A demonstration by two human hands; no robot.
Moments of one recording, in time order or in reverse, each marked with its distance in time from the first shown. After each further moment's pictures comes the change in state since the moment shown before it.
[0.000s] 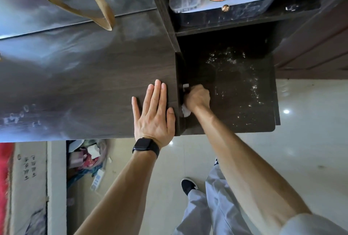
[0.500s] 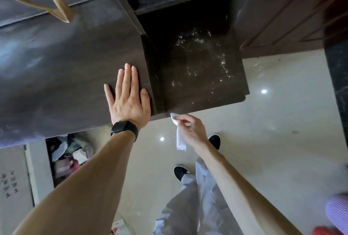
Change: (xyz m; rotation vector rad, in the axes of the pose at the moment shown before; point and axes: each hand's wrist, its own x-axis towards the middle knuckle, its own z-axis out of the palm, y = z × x) left_hand -0.001 0.001 -0.001 -0.015 -0.007 -0.002; right_hand -0.128 0.129 0.010 0.377 -0.070 0.014
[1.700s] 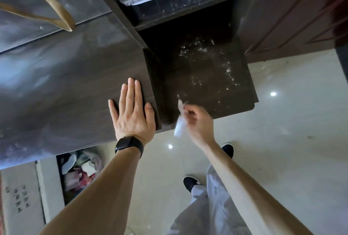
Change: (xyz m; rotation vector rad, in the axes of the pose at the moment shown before) left_hand 0.000 -0.001 0.002 0.018 0.008 -0.003; right_hand 0.029 -0.026 -0.004 0.024 0.240 -0.346
